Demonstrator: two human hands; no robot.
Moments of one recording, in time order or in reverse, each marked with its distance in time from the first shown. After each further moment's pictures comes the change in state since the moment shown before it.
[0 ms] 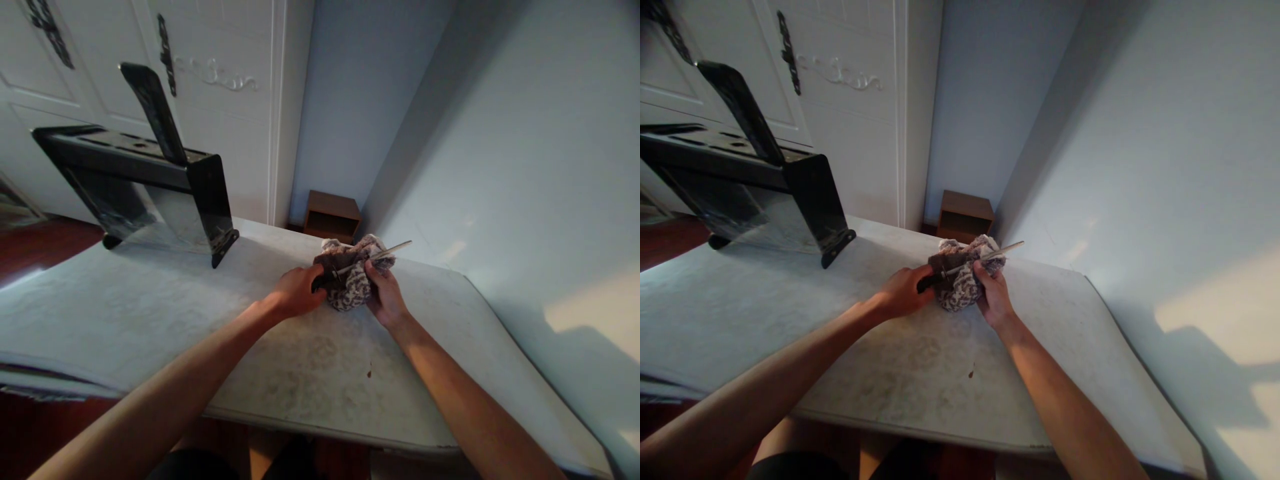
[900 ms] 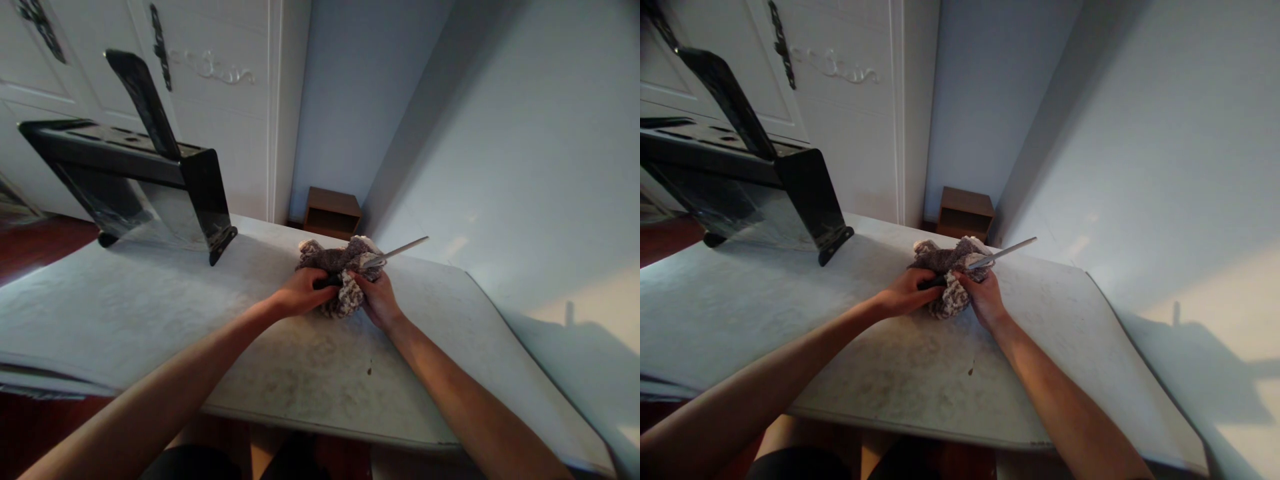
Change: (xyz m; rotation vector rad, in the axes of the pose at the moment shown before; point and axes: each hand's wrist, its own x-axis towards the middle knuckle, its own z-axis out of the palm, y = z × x) left_hand 0.002 0.004 0.007 -0.416 -0.122 0.040; right_hand -0.010 0.010 0.010 -0.156 -0.034 -0.108
